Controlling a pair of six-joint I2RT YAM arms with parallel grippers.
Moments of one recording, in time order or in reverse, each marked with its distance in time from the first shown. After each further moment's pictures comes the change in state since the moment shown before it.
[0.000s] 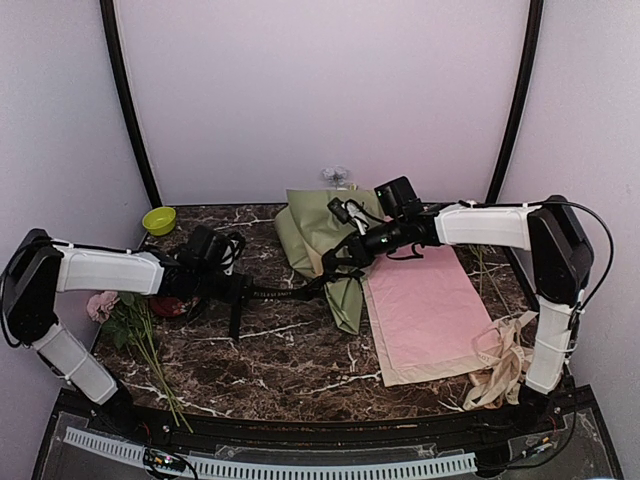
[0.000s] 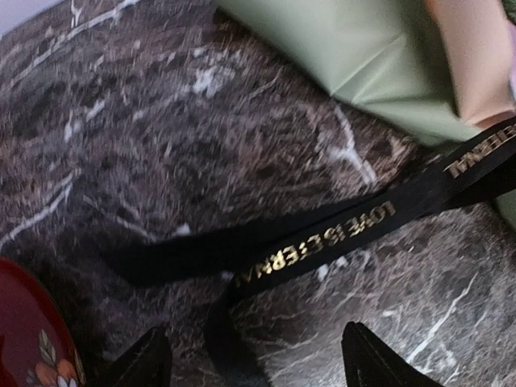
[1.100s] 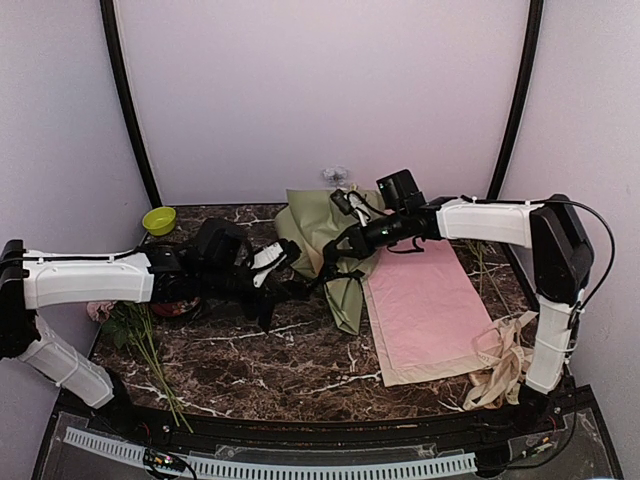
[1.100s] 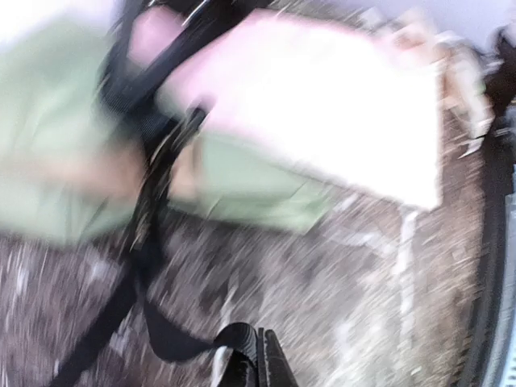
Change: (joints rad) left arm -0.207 -0.111 0.081 -0.093 0.262 0.353; right arm -0.021 0.001 0.042 -0.015 0.015 0.047
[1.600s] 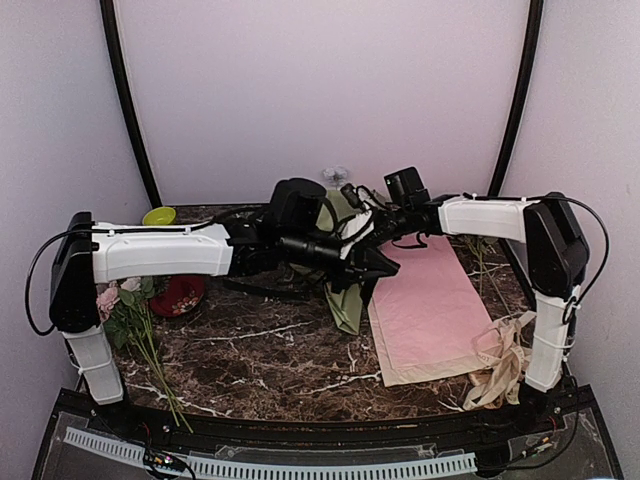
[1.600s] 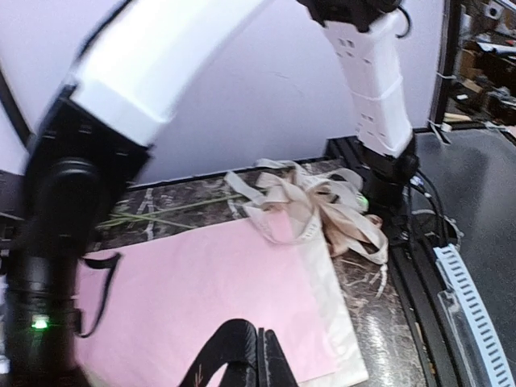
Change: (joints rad) left arm -0.166 0.387 0.552 0.226 0.394 0.195; right arm -0.054 0.046 0.037 0.026 -0.007 0.062
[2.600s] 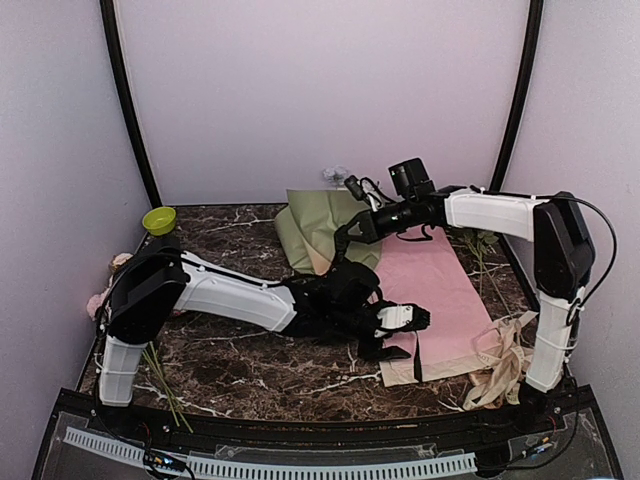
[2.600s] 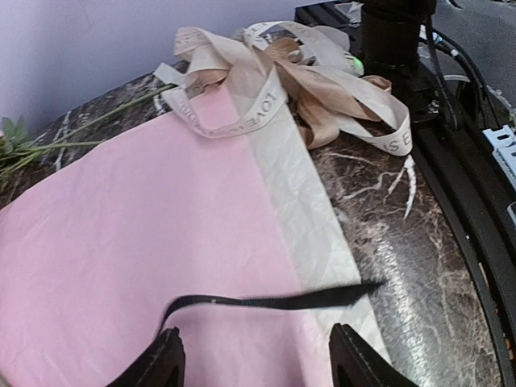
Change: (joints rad) left arm -0.172 0.377 0.015 0.111 -0.136 0.158; right arm -0.017 -0.031 0.040 -0.087 -0.001 -0.028
